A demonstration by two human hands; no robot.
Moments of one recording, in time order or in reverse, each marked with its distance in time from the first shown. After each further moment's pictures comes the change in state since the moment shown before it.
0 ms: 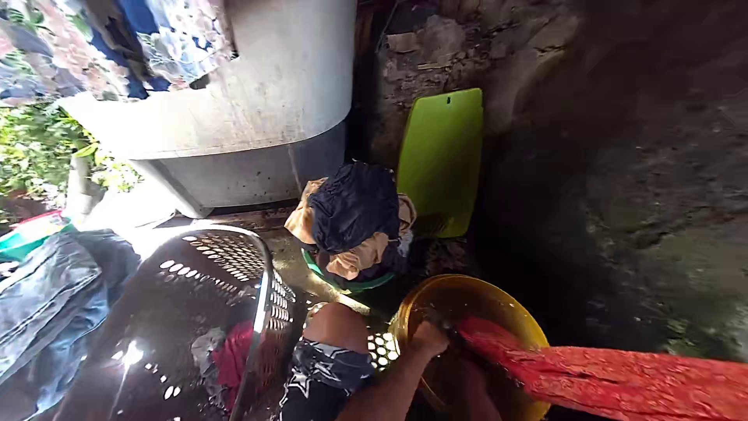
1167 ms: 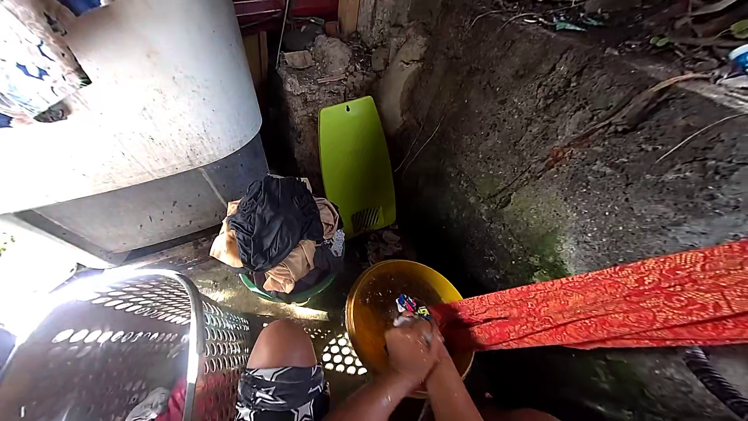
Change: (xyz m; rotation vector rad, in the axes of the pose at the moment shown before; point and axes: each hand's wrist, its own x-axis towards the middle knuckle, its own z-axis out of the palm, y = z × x) left_hand -0.047 0.014 0.068 0.149 0.690 0.787; right_hand -0.098 -0.049 -0.104 1.520 0.304 0.021
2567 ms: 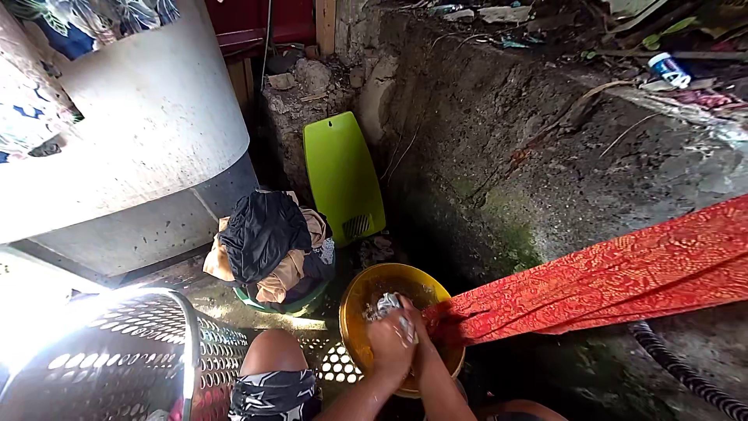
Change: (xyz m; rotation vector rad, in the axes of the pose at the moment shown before) left_hand 0.019 0.020 -0.041 0.067 -0.260 -0.268; right_hand 0.055 0.032 -0.008 0.064 -0.146 -0.105
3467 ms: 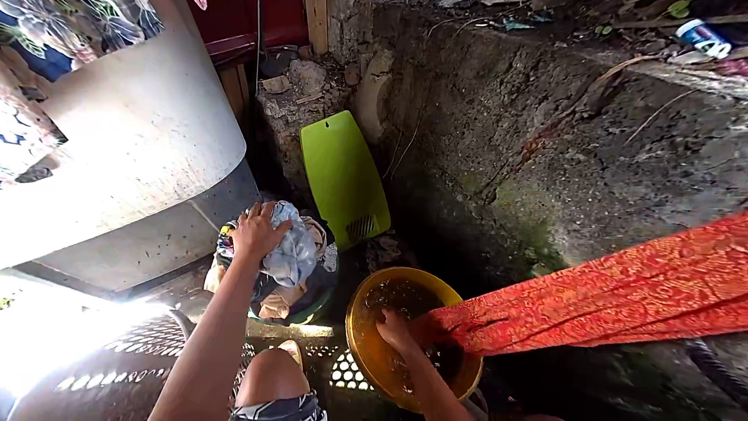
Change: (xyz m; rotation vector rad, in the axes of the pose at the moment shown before) left_hand 0.198 -0.071 -0.265 0.620 0.165 -0.064; right_hand 0.052 0.036 0.027 -1.047 -0.308 0.147
